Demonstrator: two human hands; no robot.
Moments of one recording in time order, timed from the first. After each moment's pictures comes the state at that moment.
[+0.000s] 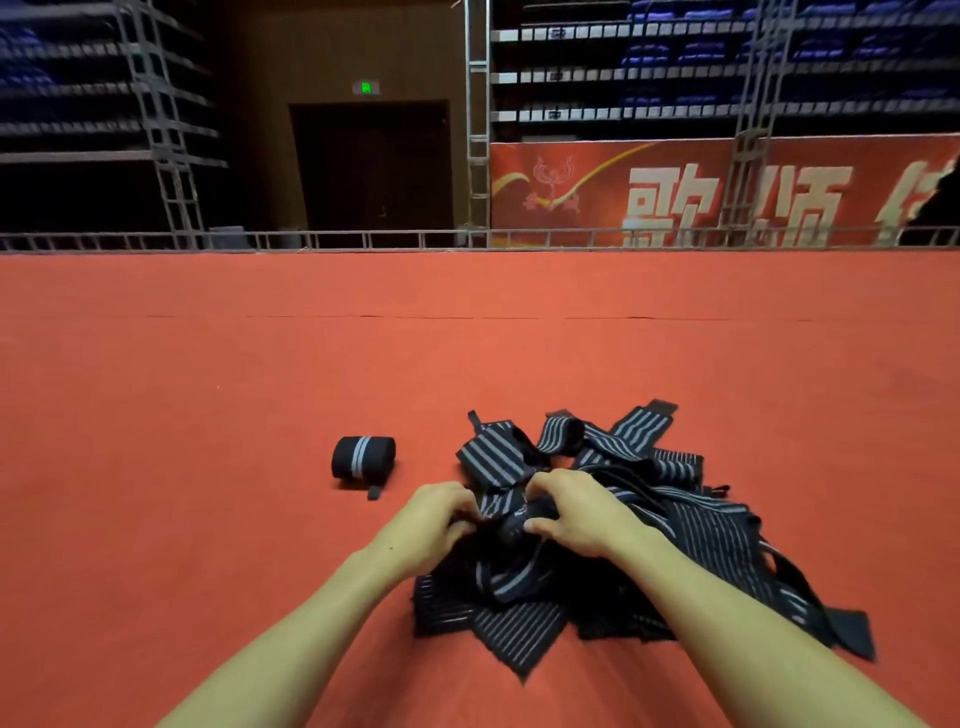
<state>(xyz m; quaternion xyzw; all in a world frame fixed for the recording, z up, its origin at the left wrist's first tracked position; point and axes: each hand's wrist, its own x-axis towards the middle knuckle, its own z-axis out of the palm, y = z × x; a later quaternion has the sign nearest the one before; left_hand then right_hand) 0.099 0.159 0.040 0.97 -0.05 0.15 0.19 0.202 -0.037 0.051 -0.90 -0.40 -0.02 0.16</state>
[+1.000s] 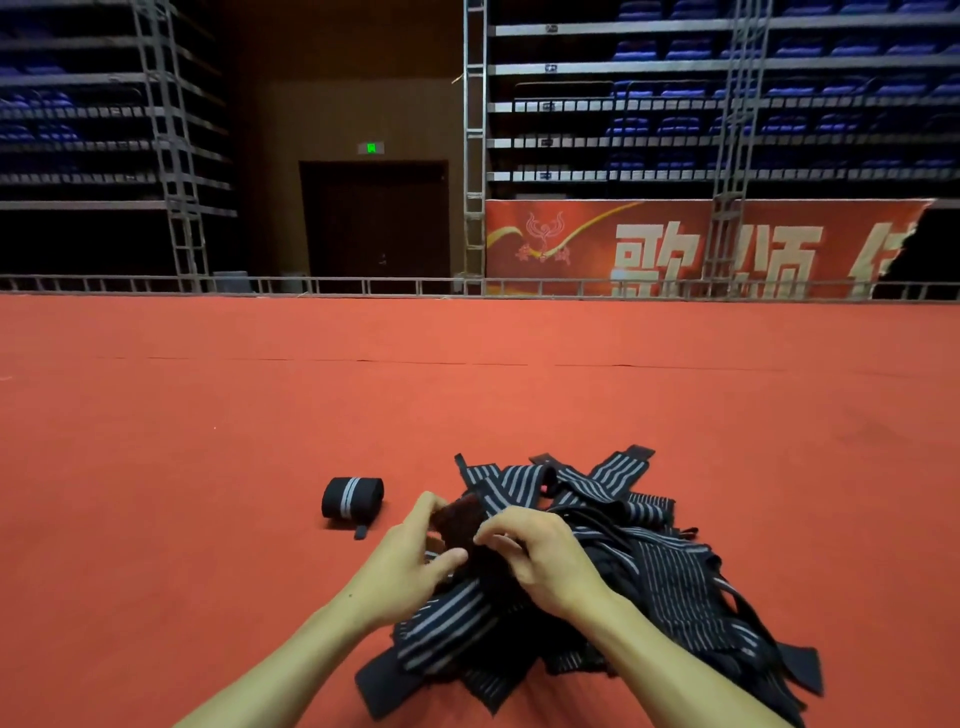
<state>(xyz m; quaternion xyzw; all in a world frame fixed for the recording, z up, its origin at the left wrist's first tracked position) 0.041 0.119 0.083 0.89 -0.01 0.18 0.42 0.150 -0.046 0.066 -0.76 -0.49 -0.13 0.40</state>
